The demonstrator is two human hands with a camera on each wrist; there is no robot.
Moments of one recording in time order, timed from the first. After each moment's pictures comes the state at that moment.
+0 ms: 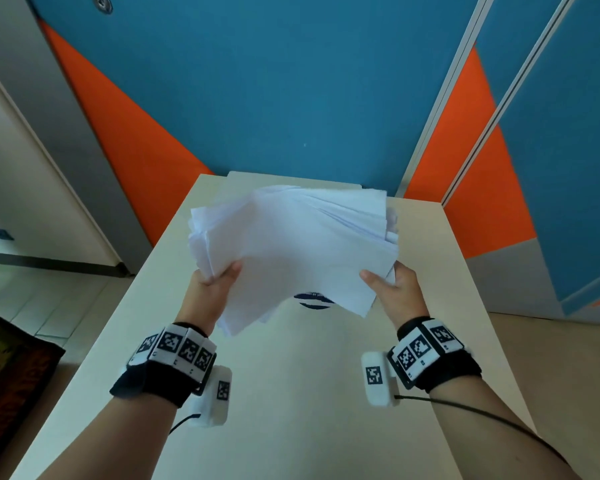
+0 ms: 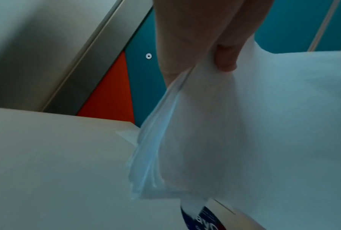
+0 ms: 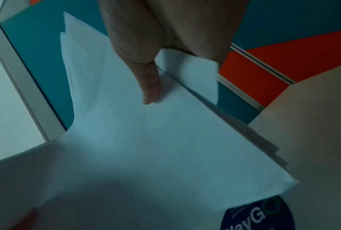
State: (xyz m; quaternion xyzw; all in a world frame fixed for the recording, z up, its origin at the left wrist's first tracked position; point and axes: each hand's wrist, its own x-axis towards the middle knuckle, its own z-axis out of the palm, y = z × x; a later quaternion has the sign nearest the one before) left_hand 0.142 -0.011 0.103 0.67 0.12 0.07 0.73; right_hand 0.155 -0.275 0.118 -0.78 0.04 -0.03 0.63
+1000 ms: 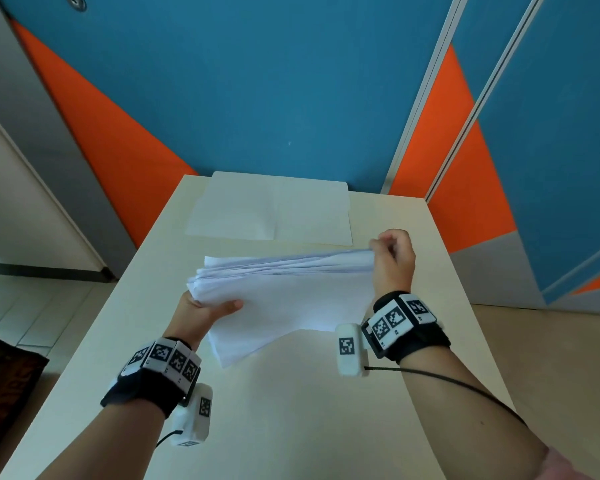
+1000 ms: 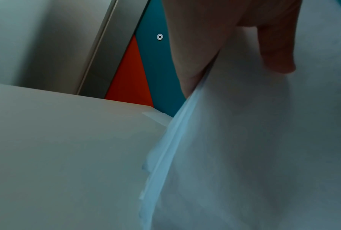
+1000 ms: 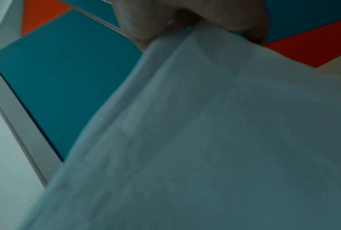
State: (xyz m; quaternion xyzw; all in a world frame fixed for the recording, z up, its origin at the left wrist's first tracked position) left_hand 0.134 -0.002 0.062 0.67 0.06 -0.01 0.74; right_hand 0.182 -0.271 0.124 -0.69 0.16 -0.22 0.67
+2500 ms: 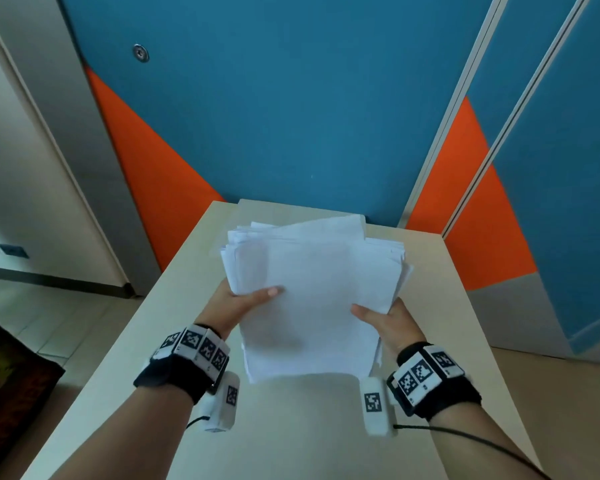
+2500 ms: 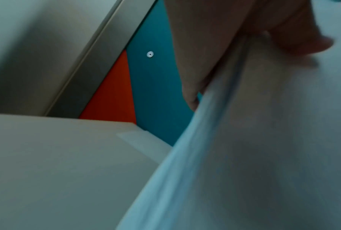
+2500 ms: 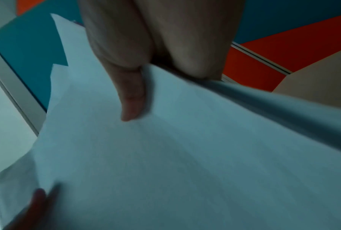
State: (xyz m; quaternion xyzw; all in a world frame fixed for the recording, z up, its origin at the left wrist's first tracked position) left_hand 0.145 -0.018 0.120 0.64 0.01 -0.03 0.76; right_hand 0.151 -0.272 0.118 -0.73 0.09 0.07 0.68
